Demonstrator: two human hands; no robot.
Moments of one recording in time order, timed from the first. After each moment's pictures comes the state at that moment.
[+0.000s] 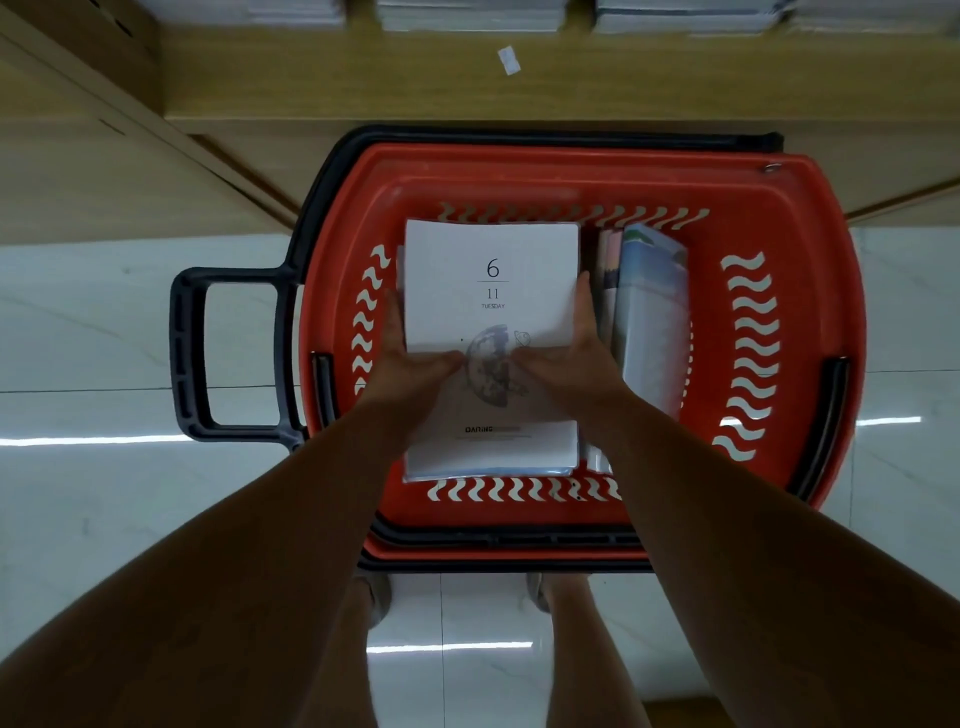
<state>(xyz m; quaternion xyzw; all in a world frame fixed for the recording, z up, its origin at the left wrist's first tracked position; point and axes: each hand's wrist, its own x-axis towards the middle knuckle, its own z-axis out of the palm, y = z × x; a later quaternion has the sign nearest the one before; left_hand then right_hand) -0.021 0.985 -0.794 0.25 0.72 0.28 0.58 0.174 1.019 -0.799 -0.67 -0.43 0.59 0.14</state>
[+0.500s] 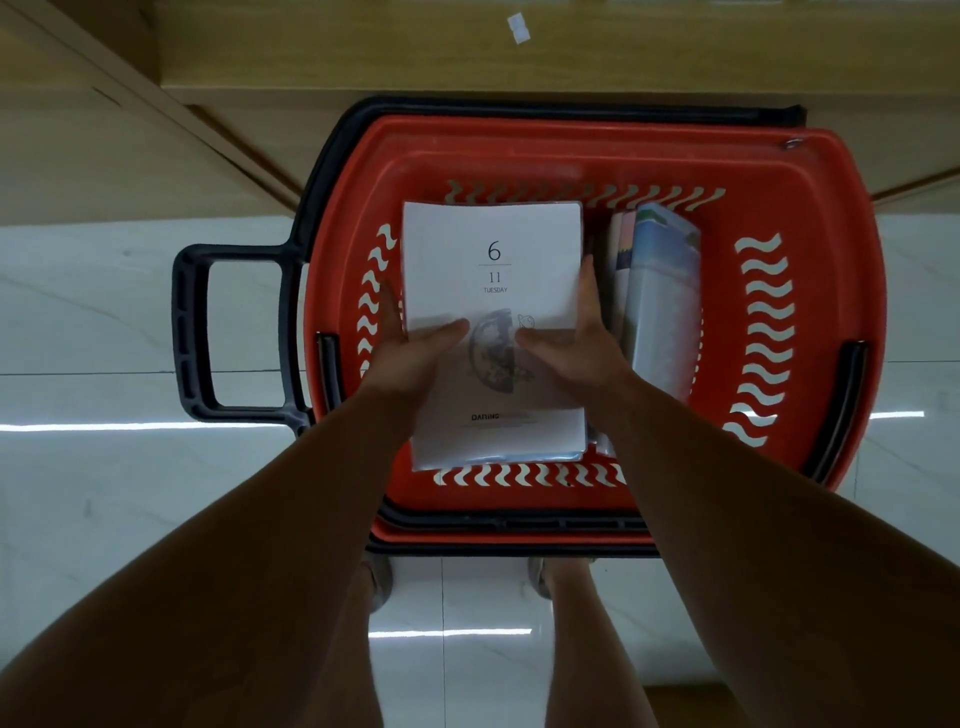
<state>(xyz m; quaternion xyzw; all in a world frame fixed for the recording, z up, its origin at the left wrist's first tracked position) -0.019 0.980 -0.793 0.11 0.69 0.32 0.64 0.175 1.021 -0.811 -0.67 -0.43 0.59 0.14</state>
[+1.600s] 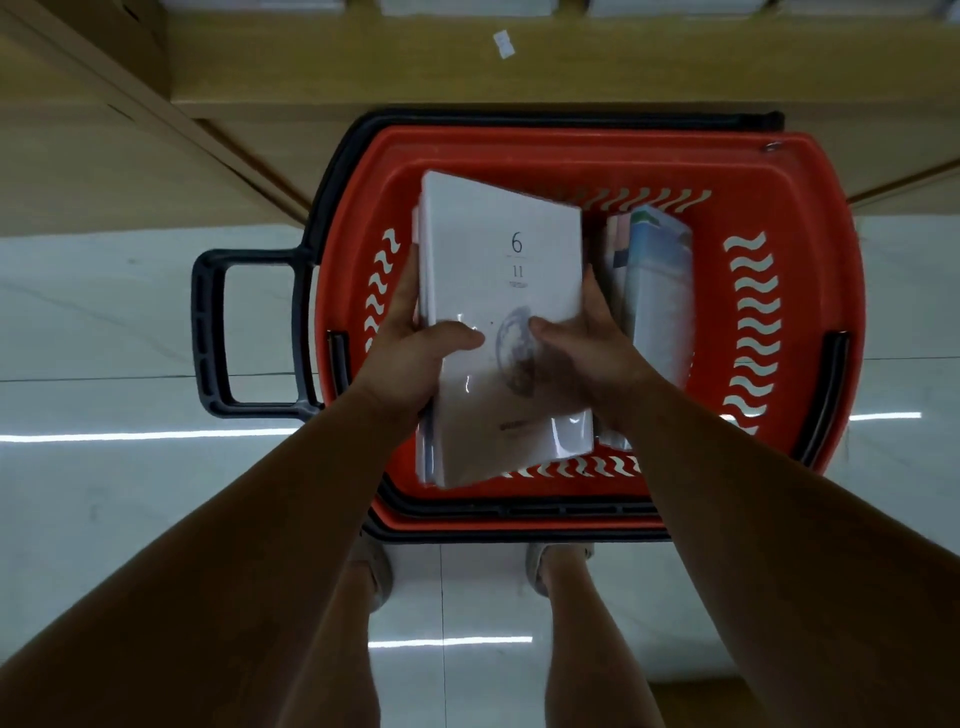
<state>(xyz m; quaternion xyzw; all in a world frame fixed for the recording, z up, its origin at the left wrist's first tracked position) -0.012 0.986 -0.743 0.20 0.61 0.35 0.68 0.194 1.018 -0.775 -0.63 -0.36 0.67 0.17</state>
